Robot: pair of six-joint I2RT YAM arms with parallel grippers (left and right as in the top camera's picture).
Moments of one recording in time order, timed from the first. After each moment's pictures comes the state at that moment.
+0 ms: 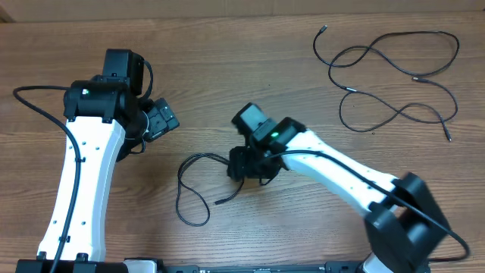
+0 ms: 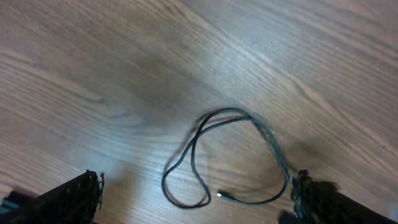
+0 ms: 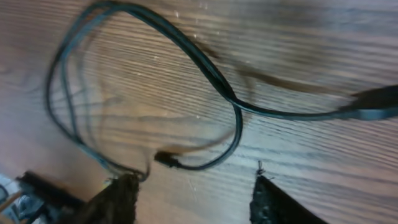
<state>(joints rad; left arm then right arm) -0.07 1.51 1.52 -1.39 -0.05 -0.64 0.77 1.80 1.27 -0.81 -0.30 0.70</state>
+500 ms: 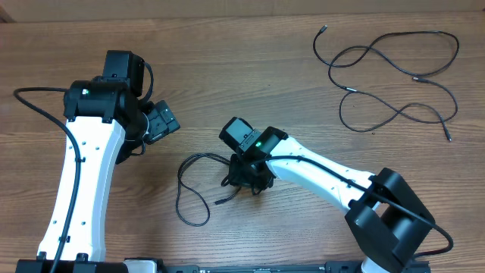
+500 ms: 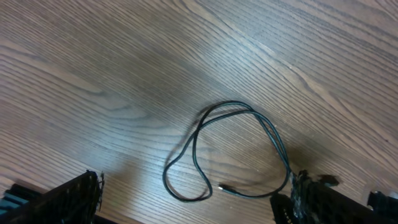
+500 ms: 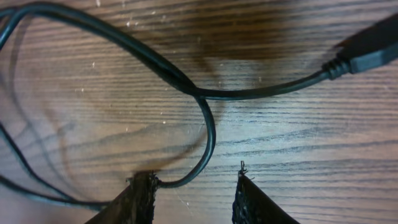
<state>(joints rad) -0.07 1.51 1.52 -1.41 -0.03 -0.64 0.84 1.85 1.27 -0.84 -0.18 0.97</state>
